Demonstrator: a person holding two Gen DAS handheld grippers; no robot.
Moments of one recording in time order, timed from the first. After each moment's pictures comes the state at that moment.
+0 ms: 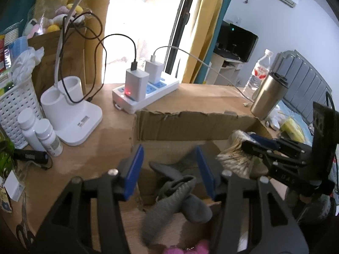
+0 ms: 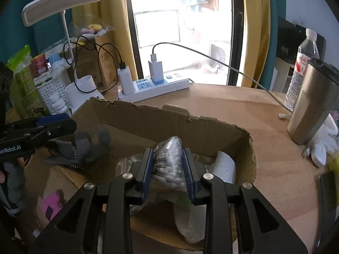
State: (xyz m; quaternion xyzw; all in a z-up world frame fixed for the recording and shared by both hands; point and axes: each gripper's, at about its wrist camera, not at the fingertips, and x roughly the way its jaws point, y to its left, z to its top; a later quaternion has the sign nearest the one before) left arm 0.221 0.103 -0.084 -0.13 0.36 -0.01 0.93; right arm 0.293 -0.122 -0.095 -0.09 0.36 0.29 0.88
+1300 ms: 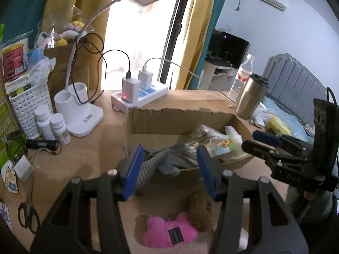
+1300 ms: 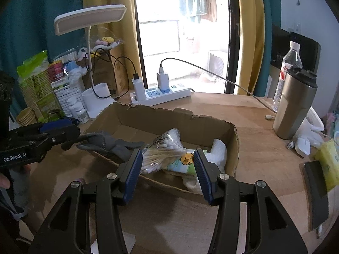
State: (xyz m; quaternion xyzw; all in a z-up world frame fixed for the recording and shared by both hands) left arm 0.158 0.081 -0.057 -0.12 0.32 -0.02 0.94; right arm 0.233 -0.143 -0.061 -0.08 0.33 0.29 0.89
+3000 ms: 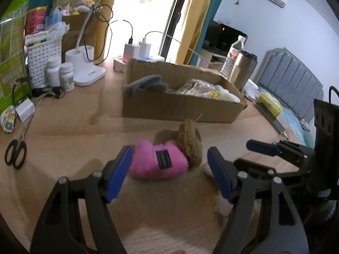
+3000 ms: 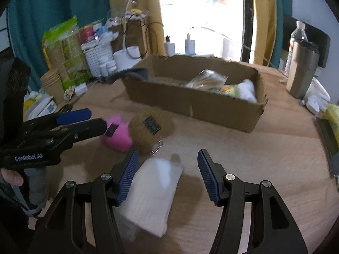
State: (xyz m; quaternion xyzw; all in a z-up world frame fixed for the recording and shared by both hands) left arm 0.074 0.058 -0.109 -0.14 0.35 -0.03 0.93; right arm 0.133 -0.144 -0.103 -0.10 0.38 0.33 0.86
